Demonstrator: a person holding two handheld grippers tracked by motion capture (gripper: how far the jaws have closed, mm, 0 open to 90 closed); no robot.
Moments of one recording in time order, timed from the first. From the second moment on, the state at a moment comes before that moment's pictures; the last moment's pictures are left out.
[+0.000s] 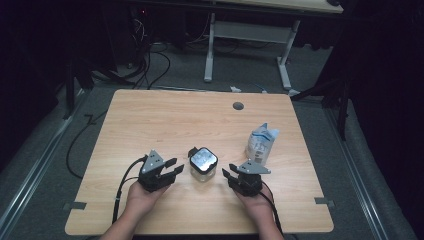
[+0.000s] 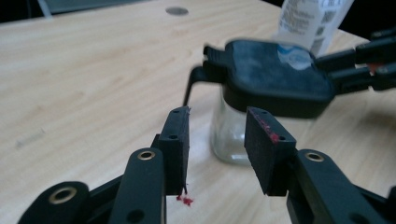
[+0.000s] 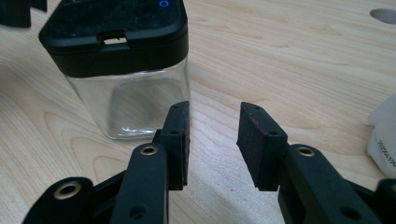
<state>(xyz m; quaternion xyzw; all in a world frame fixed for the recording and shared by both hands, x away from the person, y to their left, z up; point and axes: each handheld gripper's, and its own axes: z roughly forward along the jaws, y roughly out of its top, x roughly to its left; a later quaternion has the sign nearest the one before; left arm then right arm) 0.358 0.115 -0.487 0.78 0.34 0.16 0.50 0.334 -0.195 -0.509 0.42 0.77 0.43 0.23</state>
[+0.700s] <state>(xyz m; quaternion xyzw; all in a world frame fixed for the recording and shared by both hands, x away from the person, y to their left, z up) 0.397 0.089 -0.465 0.79 0.31 0.16 0.50 0.337 -0.192 -0.504 0.42 0.77 0.43 0.22</state>
